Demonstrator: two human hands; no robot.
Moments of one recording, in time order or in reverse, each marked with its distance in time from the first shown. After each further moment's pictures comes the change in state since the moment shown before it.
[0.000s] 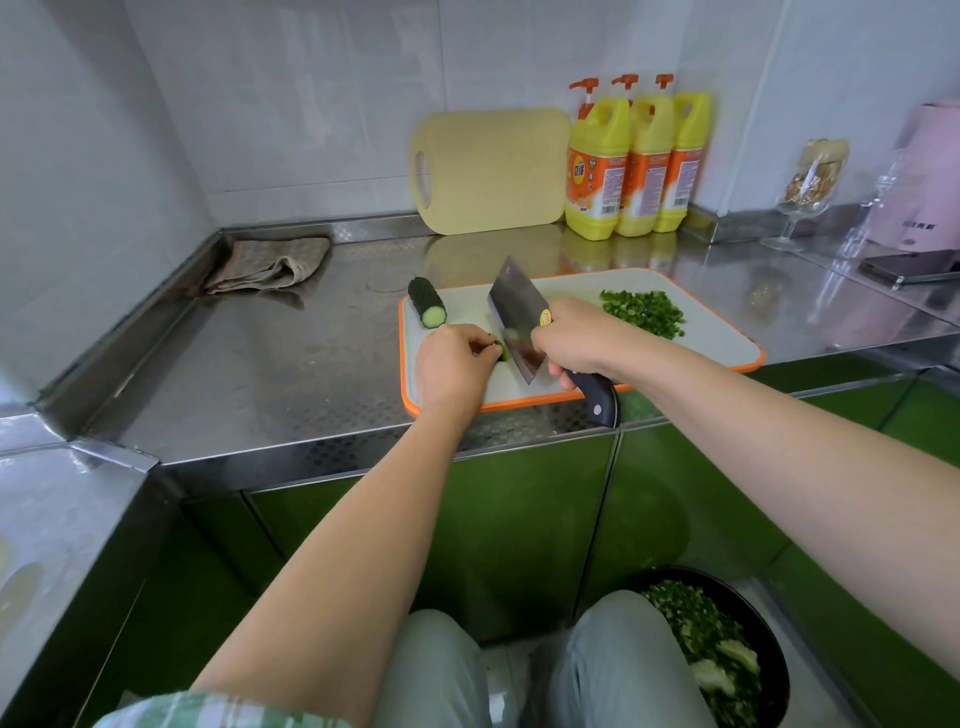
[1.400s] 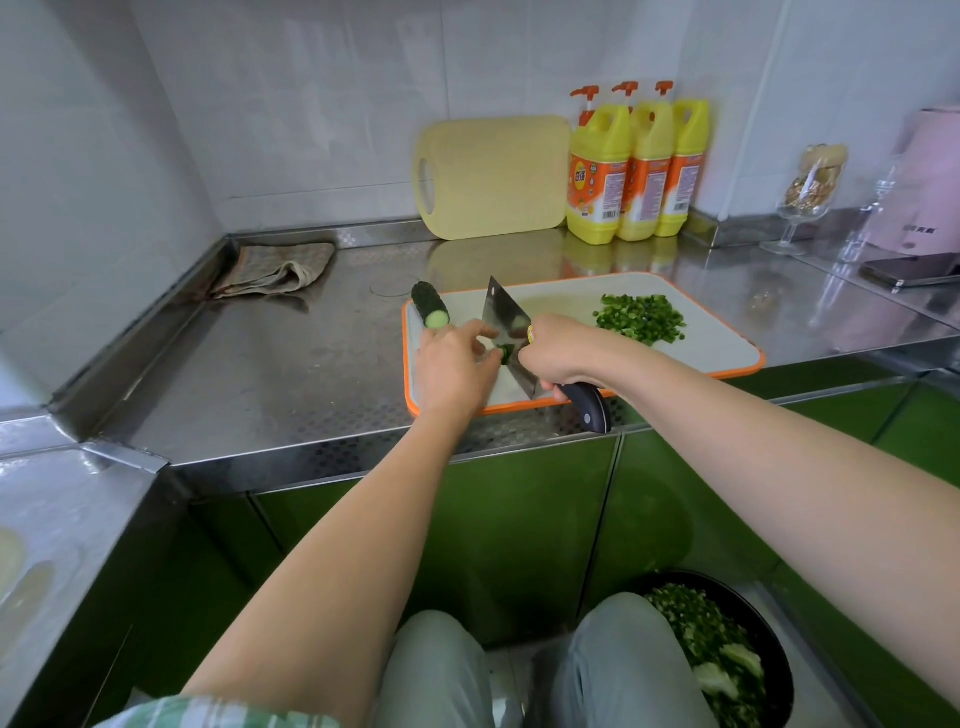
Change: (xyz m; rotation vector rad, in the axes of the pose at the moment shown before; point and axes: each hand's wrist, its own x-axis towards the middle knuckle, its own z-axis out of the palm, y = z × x) left_hand 0.002 -0.006 0.000 0.128 0.018 0.072; right_hand -0.001 -0.015 0.008 -0.188 -0.095 -0.009
